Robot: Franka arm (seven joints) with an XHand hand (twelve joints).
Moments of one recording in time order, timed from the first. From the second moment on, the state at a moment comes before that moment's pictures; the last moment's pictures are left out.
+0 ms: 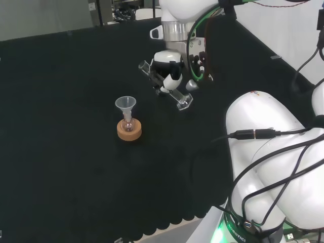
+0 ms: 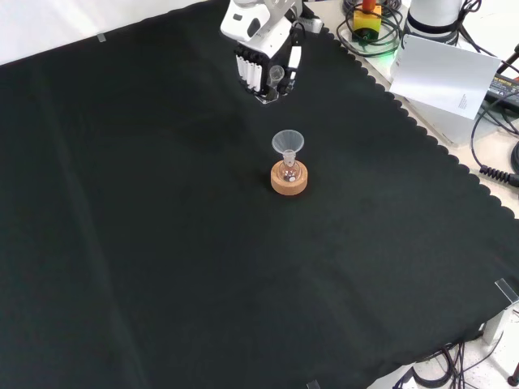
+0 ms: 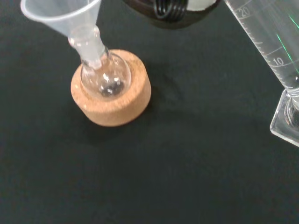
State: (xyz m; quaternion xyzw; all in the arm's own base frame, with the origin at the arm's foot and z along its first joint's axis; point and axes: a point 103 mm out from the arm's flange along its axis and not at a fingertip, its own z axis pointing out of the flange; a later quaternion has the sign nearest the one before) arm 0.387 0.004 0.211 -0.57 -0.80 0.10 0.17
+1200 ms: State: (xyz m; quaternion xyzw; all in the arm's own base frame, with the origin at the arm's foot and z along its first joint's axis) arm 0.375 0.011 0.201 -0.52 -0.78 0.26 0.23
